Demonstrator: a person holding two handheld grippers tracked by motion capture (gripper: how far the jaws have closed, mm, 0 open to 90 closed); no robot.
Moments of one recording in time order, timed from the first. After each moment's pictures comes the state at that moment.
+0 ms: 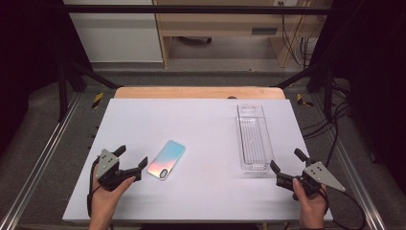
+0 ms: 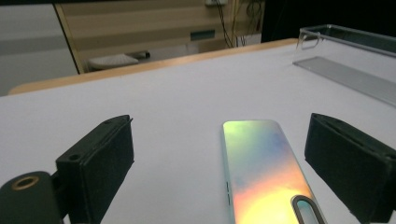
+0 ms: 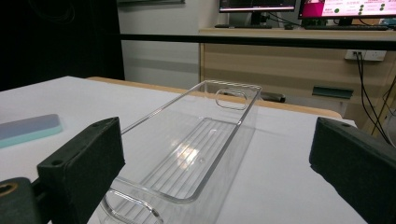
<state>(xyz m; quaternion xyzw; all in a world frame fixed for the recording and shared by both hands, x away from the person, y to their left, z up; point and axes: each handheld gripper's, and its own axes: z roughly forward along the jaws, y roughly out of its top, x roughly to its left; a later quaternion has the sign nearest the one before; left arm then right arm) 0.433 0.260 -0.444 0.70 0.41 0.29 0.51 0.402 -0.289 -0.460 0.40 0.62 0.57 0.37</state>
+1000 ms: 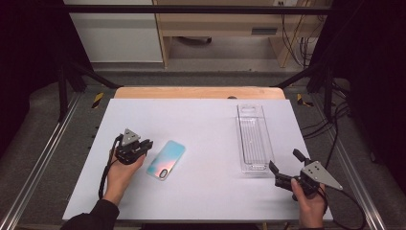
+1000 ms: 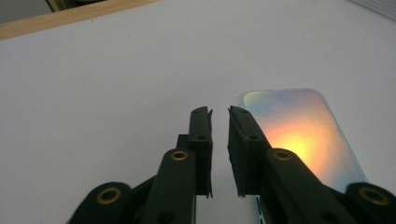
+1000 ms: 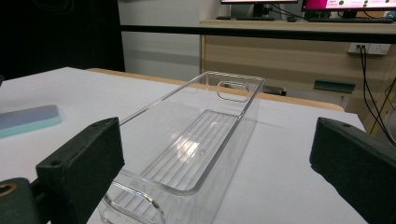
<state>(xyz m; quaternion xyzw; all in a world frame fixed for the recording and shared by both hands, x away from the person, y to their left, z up) 0.504 0.242 -0.451 0.77 0.43 0.24 0.40 0.405 -0.288 -0.463 0.40 0.63 0.56 0.37</state>
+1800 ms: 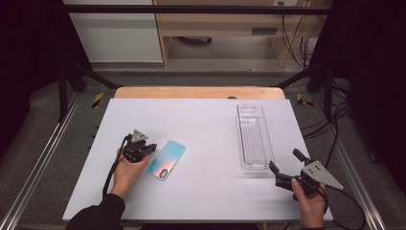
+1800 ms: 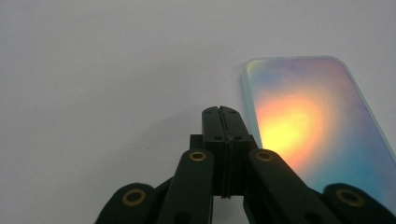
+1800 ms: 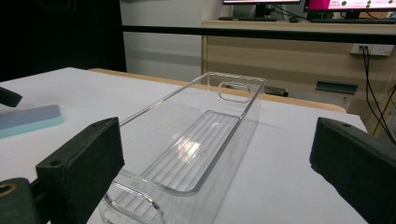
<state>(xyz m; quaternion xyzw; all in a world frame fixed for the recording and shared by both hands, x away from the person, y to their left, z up) 0.520 0.230 -0.474 0.80 0.44 0.20 0.36 0.405 -0.289 -0.463 0.40 0.63 0.56 0.37</state>
